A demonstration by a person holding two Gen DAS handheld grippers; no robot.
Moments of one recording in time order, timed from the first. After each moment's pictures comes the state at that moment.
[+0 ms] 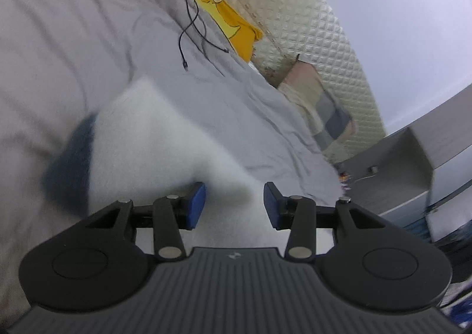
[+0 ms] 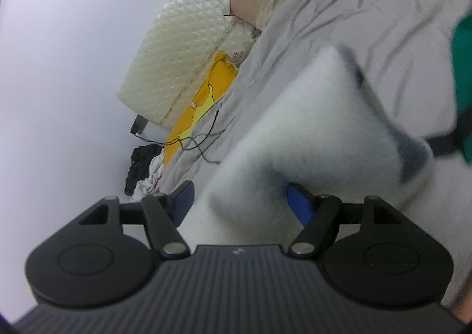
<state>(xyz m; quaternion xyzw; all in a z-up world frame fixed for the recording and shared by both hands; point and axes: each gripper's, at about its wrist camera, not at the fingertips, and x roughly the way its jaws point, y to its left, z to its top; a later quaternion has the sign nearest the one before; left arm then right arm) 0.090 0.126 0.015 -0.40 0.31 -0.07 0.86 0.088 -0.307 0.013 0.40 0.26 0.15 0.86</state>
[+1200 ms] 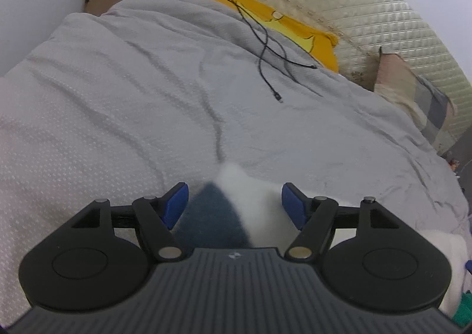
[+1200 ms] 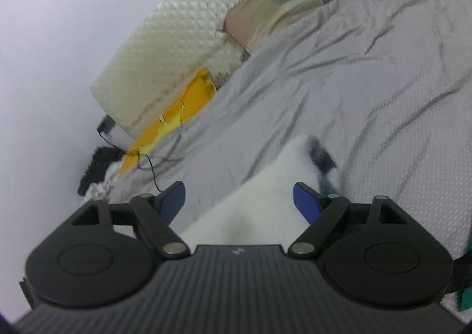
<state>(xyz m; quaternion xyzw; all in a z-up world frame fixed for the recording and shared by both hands) 0.186 0.166 -0.056 -0.25 0.33 0.08 0.91 0.180 -0.335 -0.012 0.31 0.21 0.12 0.92</state>
